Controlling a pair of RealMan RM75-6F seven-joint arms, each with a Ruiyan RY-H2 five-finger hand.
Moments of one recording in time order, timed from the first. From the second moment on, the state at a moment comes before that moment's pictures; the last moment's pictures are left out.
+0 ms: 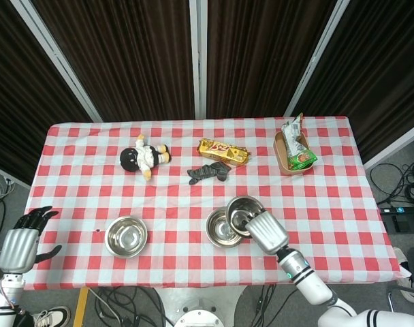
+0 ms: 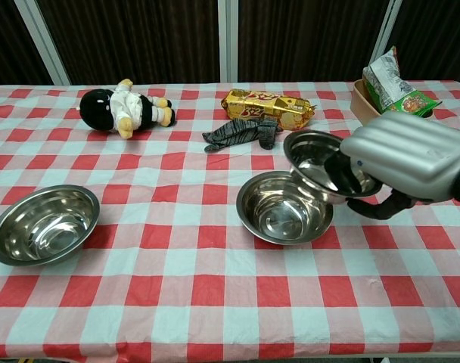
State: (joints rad) left arm -0.07 -1.34 -0.01 -1.35 1.54 1.51 -0.05; right arm 0.53 -1.50 0.03 -1.69 -1.40 1.05 -0.76
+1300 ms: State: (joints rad) left arm -0.16 -1.31 0.11 -1.63 1.78 1.39 0.19; right arm 0.37 -1.19 0.12 -1.75 -1.30 1.32 -0.32
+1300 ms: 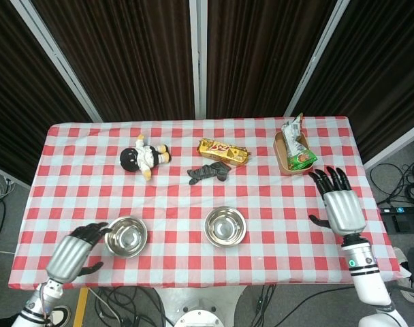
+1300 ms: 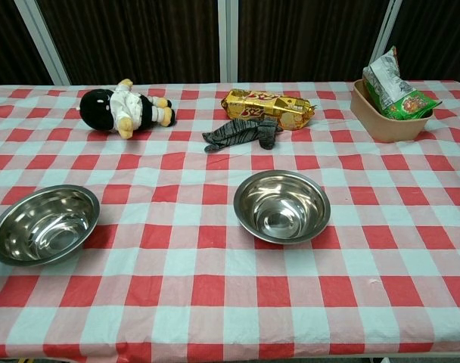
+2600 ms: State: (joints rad) left arm -0.28 -1.52 0.11 -1.35 1.75 1.22 0.40; right arm 0.38 -1.21 0.14 -1.69 -1.29 1.25 -0.30
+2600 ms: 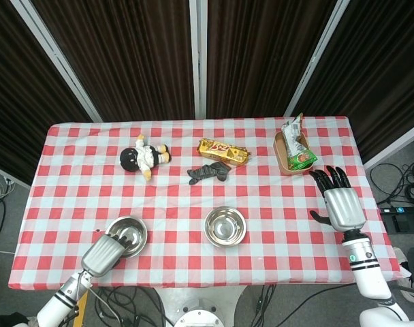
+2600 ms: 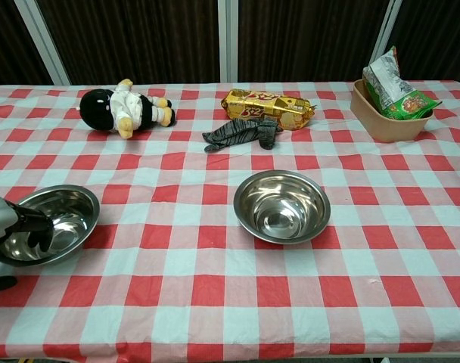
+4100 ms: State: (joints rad) left arm -0.36 -1.58 0.10 -1.26 1.79 1.25 0.48; right arm 0.38 -1.22 0.14 -1.65 -1.28 1.23 -0.27
